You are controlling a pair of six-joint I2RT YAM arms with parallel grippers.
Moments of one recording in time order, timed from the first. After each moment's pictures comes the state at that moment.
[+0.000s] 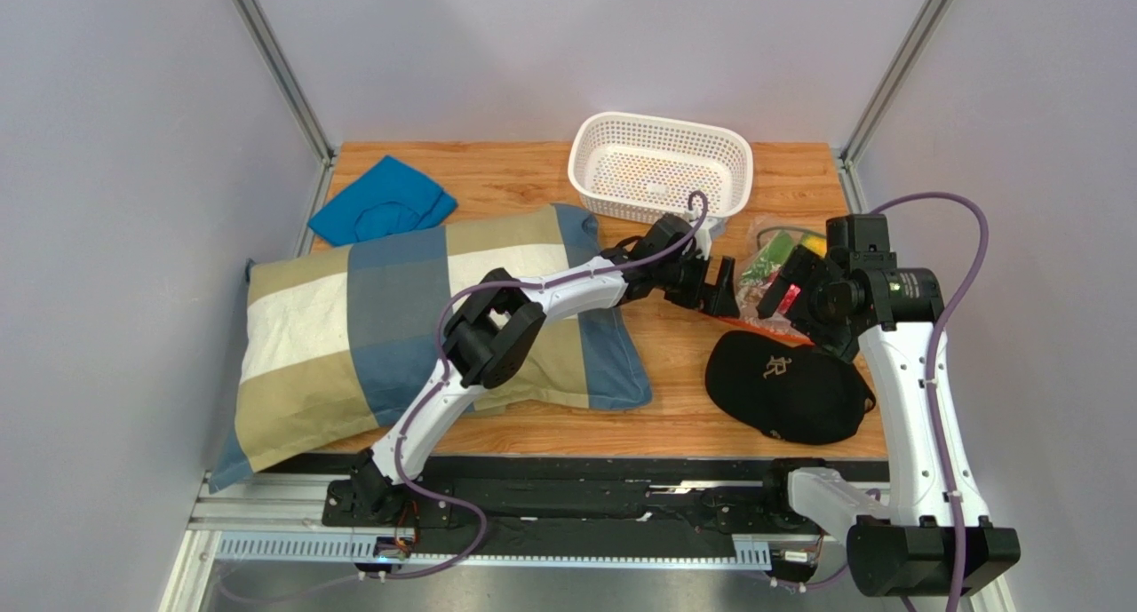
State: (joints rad) left arm -0.90 2.45 1.97 -0.10 0.40 -0.52; right arm 0.01 1.07 1.28 -1.28 0.07 0.58
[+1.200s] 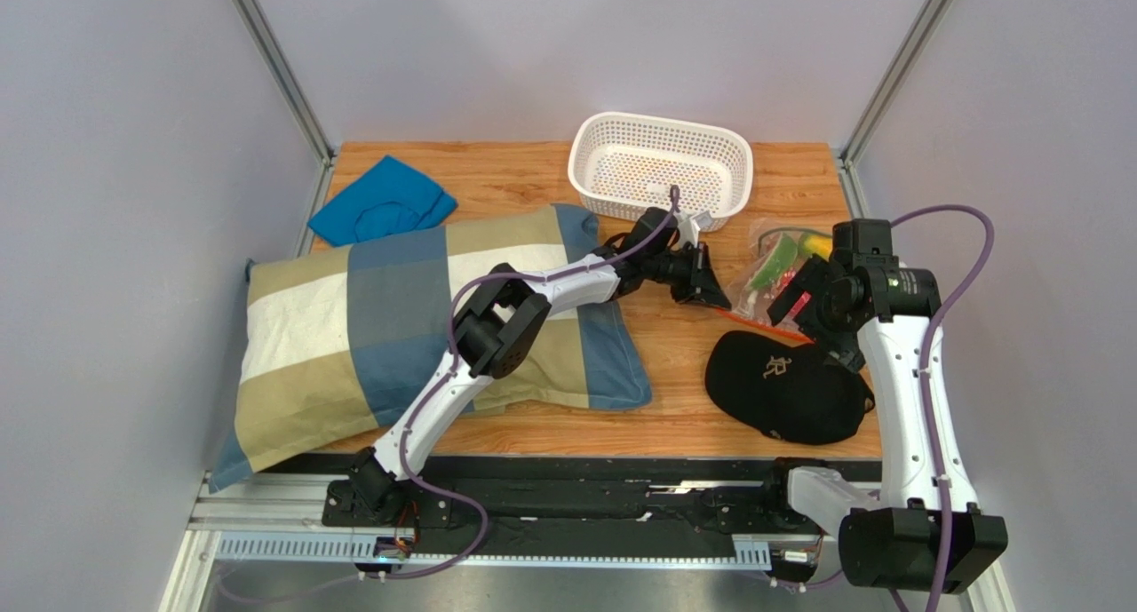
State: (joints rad) left arm -0.83 2.58 2.04 0.11 0.73 -0.90; right arm -0.06 1.09 1.22 -1.28 0.13 0.63
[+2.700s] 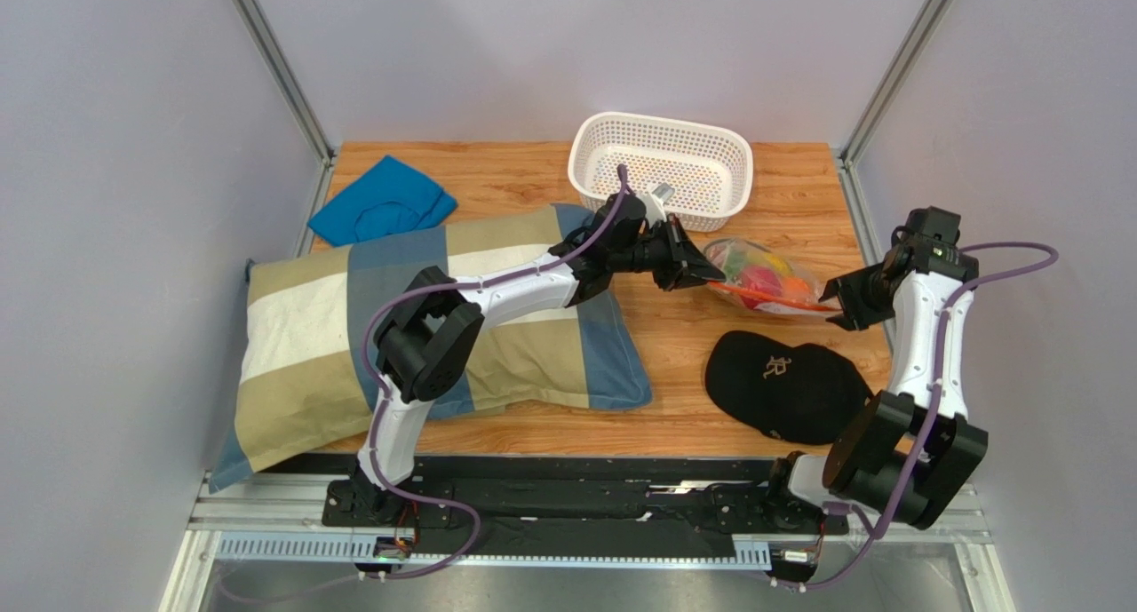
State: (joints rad) left arm -0.85 2.09 1.57 0.28 0.51 -1.28; right arm -0.45 1.31 1.21 -1.06 -0.09 0.84
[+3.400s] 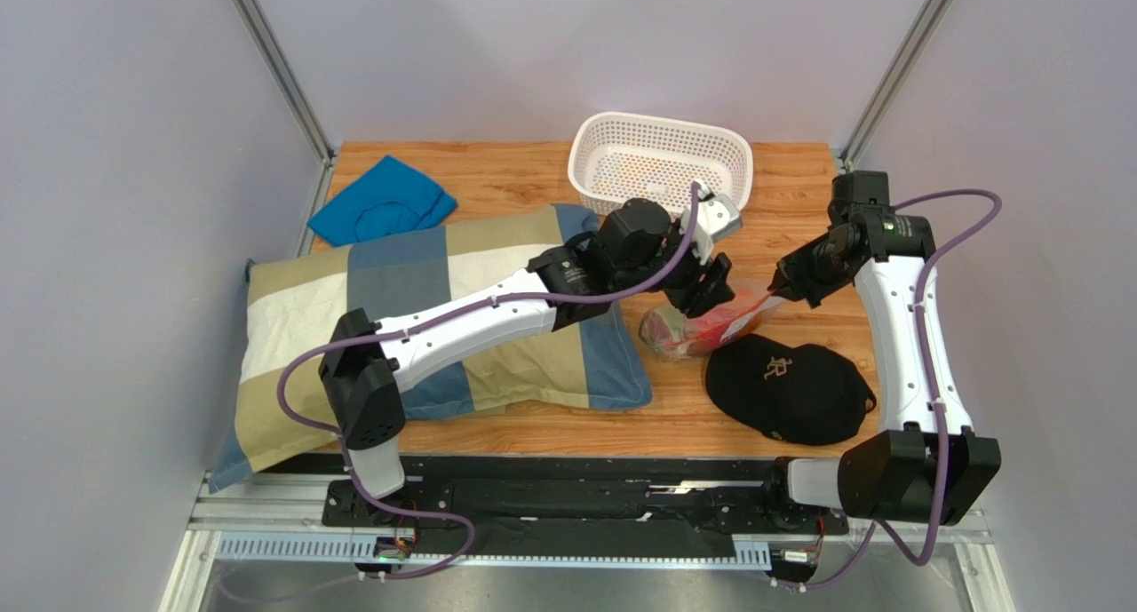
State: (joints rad) left arm -1.03 1.77 1.63 -0.16 0.19 -0.09; right arm -0.10 1.31 1.40 -1.21 -0.05 0.99
